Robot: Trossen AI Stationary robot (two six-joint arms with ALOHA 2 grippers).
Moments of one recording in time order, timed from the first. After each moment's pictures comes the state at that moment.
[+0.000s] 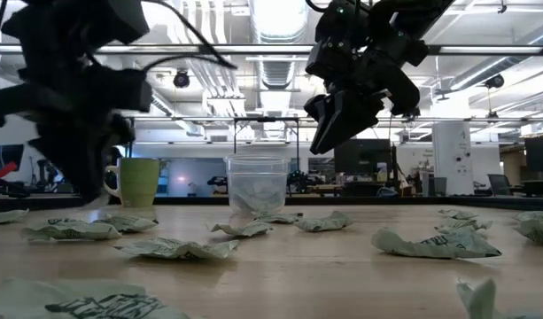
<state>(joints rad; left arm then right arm) -0.29 1.36 0.69 -0.55 -0.14 -0.38 -0.09 1.63 0.99 -0.28 -0.21 -0.35</state>
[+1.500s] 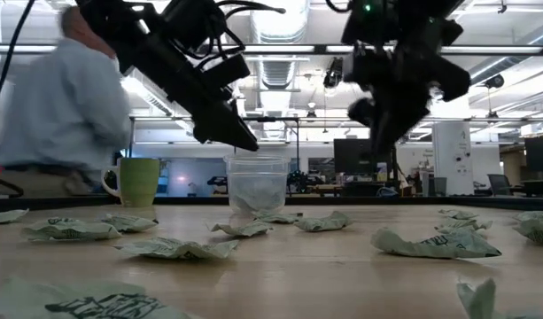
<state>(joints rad) 0.05 1.54 0.80 0.16 -0.41 0.30 -0.08 1.49 0.93 -0.59 -0.13 -0.20</state>
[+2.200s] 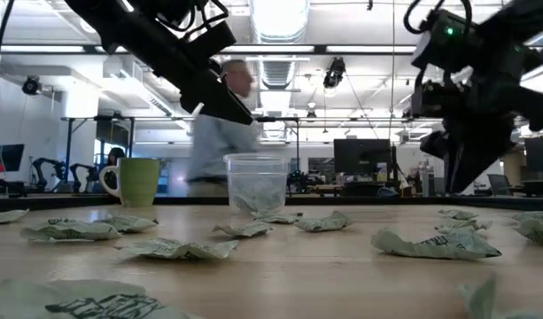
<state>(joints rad) 0.00 1.40 0.78 0.11 -0.41 0.30 -0.02 1.16 0.48 -0.42 -0.11 0.13</state>
